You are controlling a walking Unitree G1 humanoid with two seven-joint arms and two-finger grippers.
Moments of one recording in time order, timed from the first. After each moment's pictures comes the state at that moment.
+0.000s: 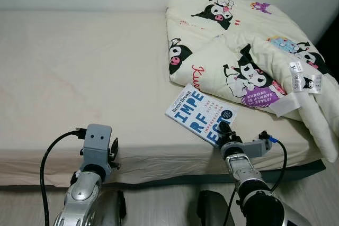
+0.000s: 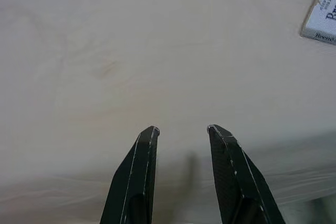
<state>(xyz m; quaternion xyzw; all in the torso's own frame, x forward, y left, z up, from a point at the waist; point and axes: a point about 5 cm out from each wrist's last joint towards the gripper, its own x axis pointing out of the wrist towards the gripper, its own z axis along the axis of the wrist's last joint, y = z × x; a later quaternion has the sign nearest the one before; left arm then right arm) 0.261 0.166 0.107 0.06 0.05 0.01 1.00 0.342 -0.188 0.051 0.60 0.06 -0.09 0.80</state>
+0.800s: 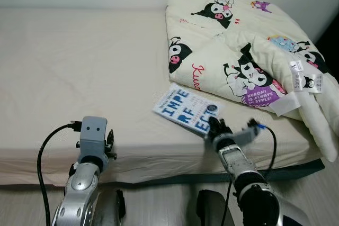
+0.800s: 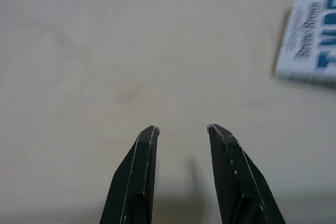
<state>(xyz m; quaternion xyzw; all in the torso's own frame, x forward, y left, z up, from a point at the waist) 0.284 0.177 0.121 0.06 0.02 0.05 1.00 0.364 -0.154 0.091 0.51 0.04 0.07 0.86</state>
